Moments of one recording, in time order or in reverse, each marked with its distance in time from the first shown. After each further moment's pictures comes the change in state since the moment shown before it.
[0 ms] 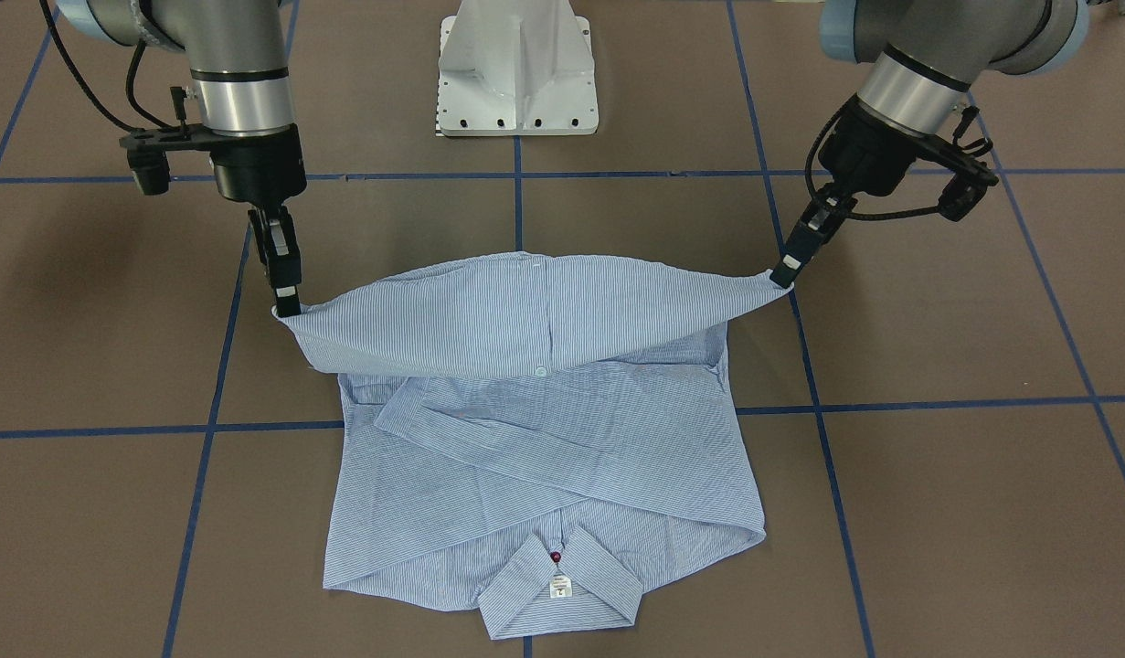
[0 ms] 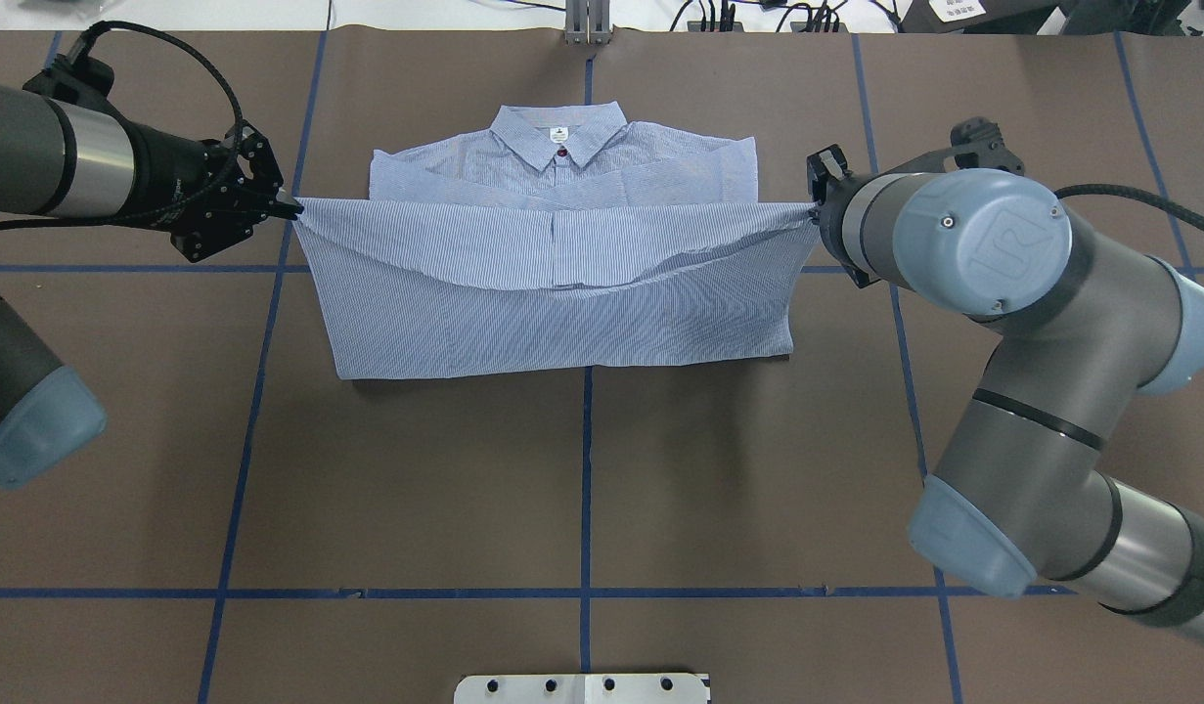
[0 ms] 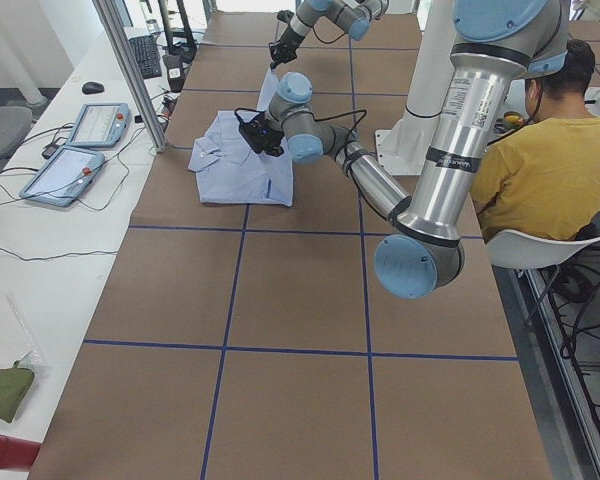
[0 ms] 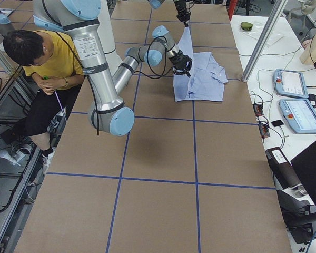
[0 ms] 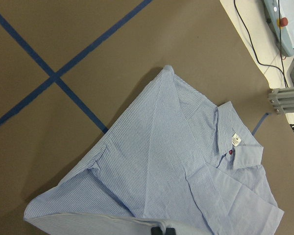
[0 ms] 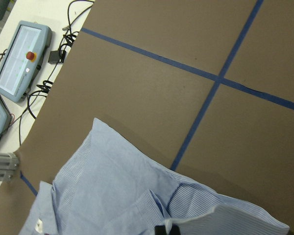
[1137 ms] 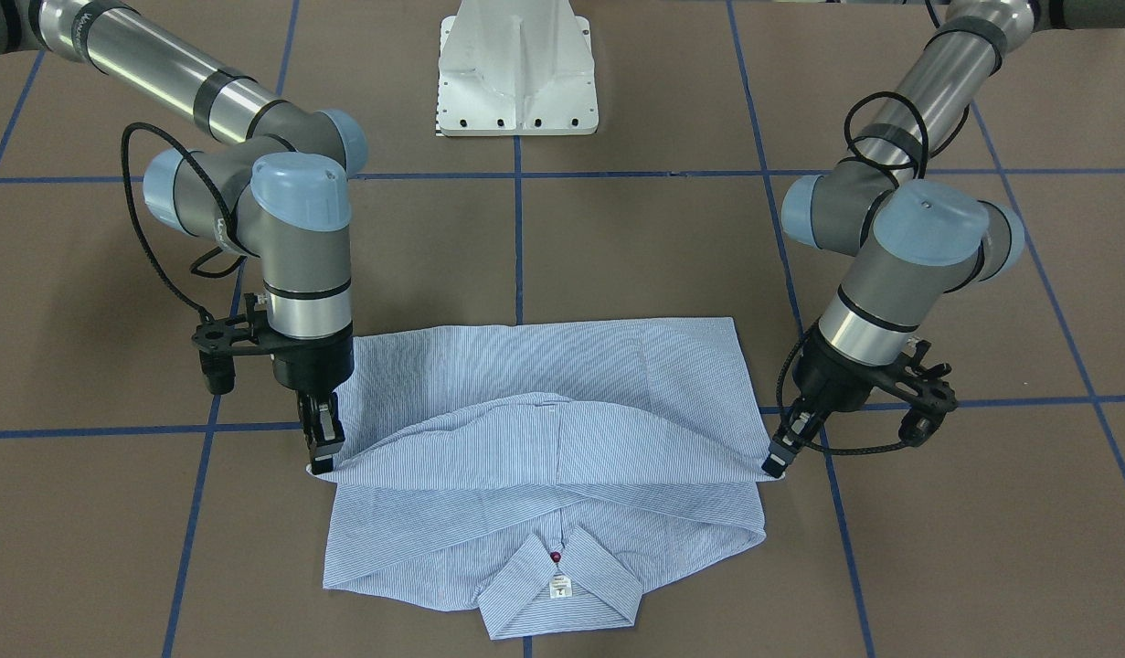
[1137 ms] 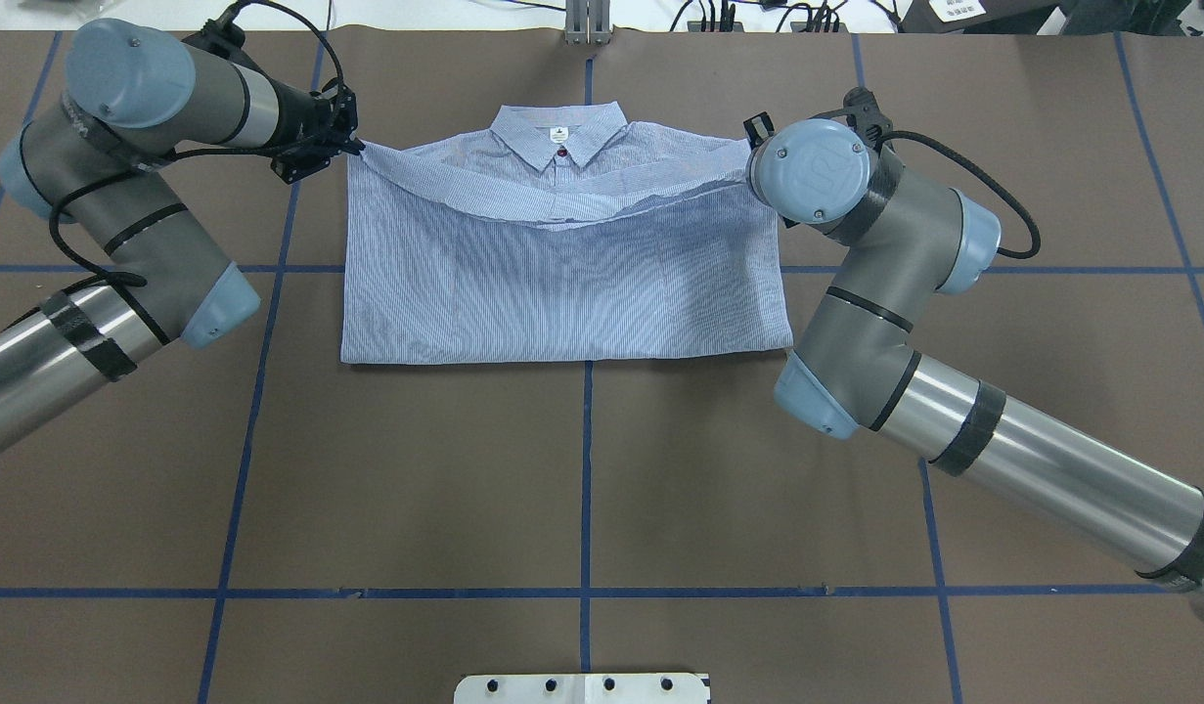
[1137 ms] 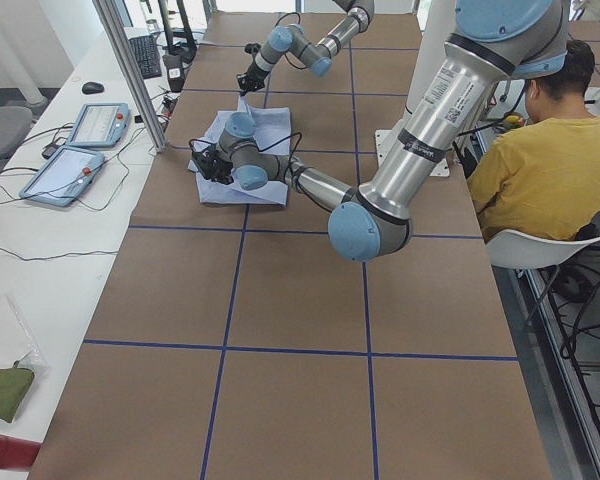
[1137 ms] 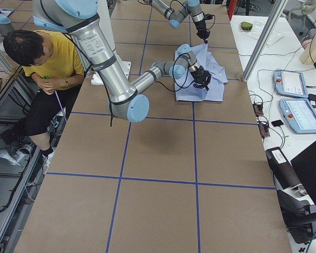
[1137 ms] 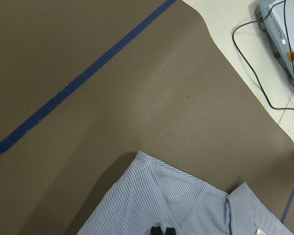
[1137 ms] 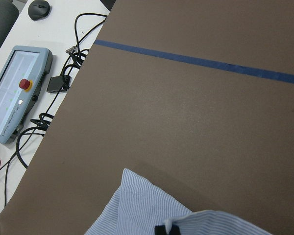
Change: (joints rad) left arm -0.018 -0.274 0.639 -0.324 0.081 0.116; right arm 0.049 0.206 -0.557 0.296 0.005 -0.019
